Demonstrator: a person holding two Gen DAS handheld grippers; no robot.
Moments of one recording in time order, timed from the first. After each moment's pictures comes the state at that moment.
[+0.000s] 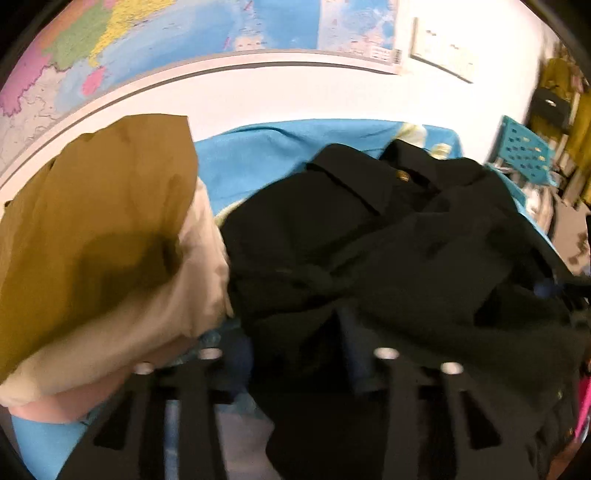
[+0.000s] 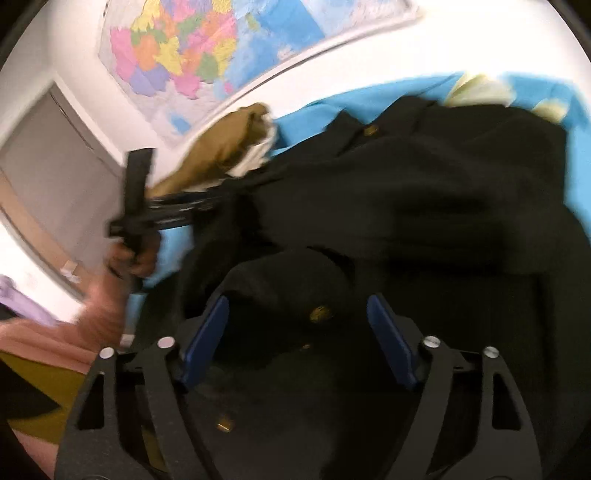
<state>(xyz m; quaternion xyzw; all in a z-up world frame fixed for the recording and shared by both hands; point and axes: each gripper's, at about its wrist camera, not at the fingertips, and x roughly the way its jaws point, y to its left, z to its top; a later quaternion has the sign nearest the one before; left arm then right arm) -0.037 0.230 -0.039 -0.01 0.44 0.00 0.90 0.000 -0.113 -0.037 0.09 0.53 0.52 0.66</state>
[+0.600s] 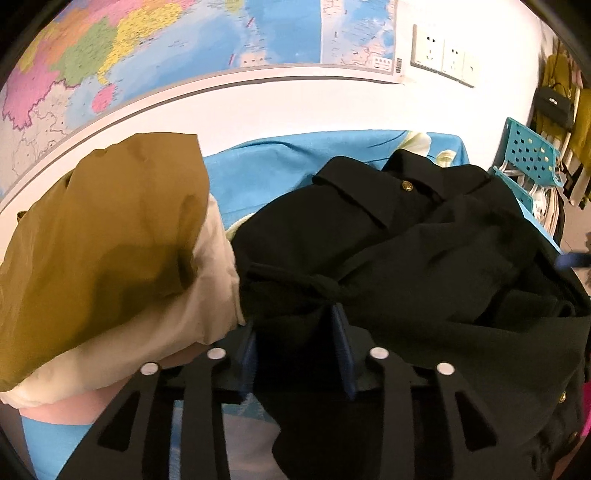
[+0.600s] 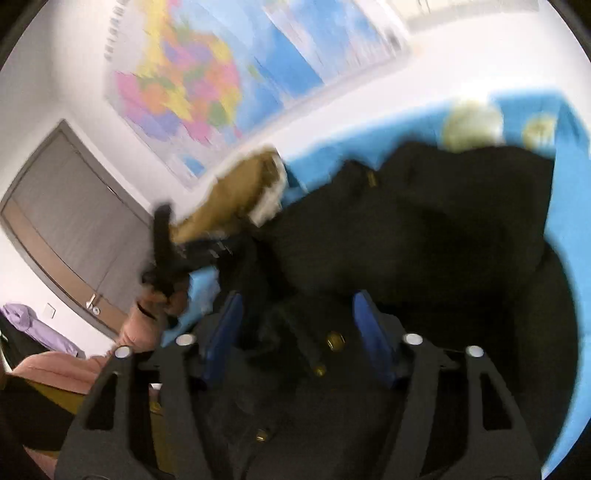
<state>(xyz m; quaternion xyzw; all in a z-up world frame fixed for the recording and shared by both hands) -0.043 0.226 -0.030 0.01 0.42 0.00 0.91 0.013 -0.132 -0.016 0.12 0.53 0.48 0.68</state>
